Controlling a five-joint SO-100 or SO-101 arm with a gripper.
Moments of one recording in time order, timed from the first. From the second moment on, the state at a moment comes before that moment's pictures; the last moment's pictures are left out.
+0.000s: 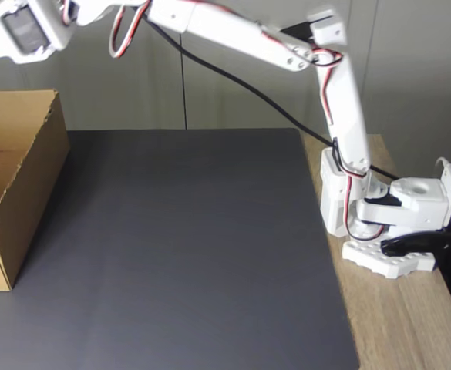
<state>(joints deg) 8.5 69.0 50.7 25.7 184.7</state>
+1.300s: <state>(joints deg) 17.0 39.6 27.9 17.8 186.6</state>
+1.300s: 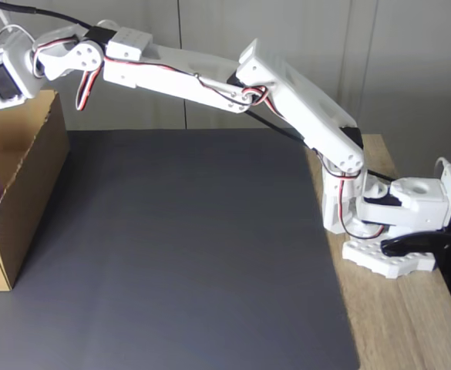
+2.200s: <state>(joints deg) 16.5 58.4 27.6 67.9 195.1</state>
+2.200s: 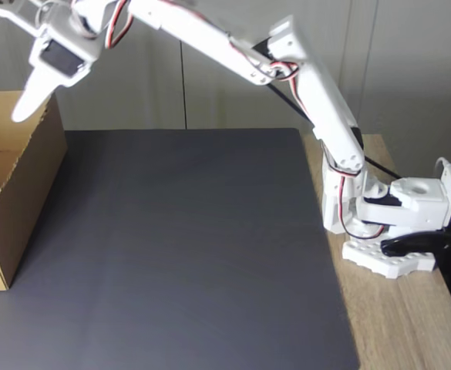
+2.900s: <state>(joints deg) 16.3 88.2 53.4 69.4 197.1</state>
